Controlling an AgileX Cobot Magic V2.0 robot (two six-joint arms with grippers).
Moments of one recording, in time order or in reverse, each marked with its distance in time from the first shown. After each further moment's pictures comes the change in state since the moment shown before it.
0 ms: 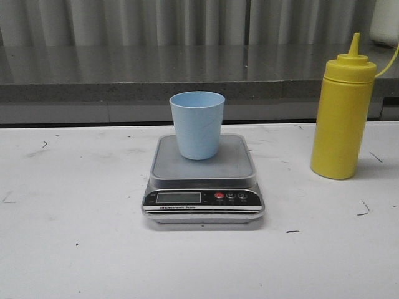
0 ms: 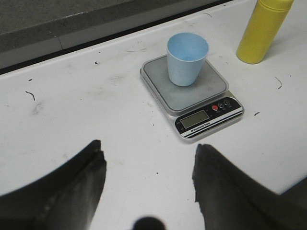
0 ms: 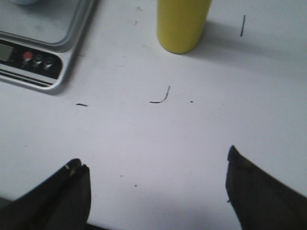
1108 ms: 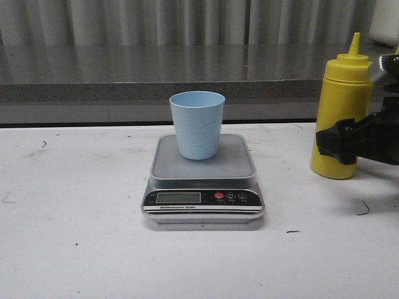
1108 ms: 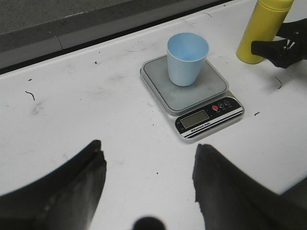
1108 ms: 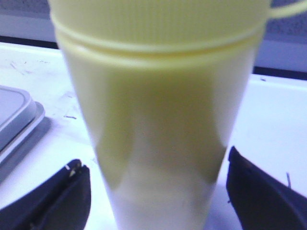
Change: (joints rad) left arm 0.000 0.000 0.000 0.000 0.000 0.000; right arm -0.184 1.071 0.166 -0.345 -1.791 0.188
